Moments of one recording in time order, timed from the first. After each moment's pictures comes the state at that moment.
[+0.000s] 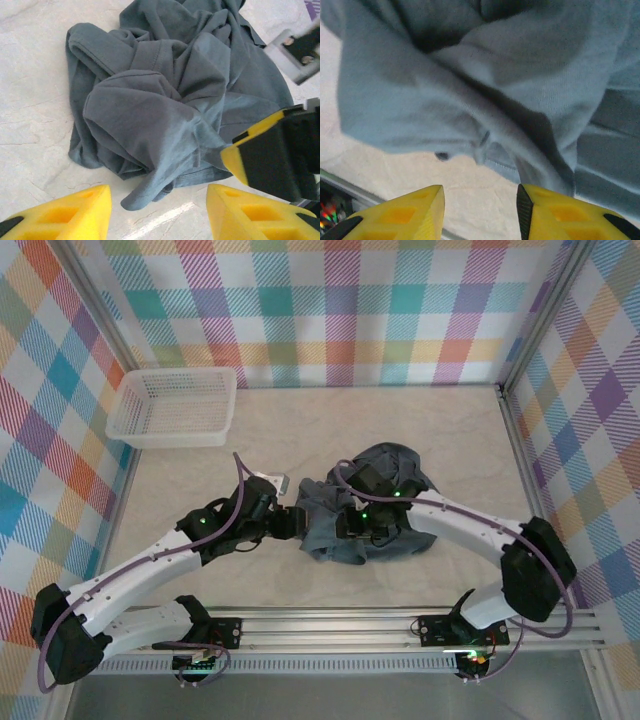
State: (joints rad) left arm -0.80 1.04 0.83 -0.56 -0.02 -0.62; right arm 0.81 1.48 1.00 -0.69 -0.21 0.75
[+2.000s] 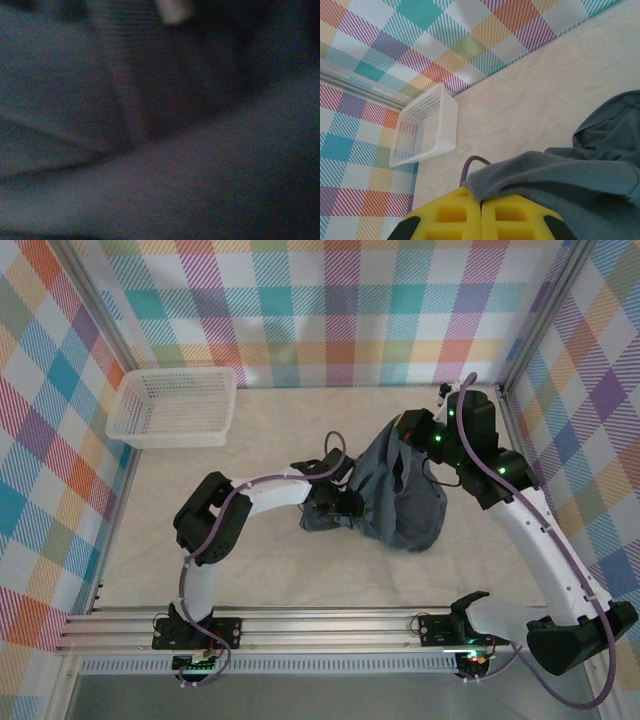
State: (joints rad) left arm -0.75 2.02 1.38 -0.47 0.25 -0.61; right arm 0.42 1.14 1.36 -0.64 -0.08 0.81
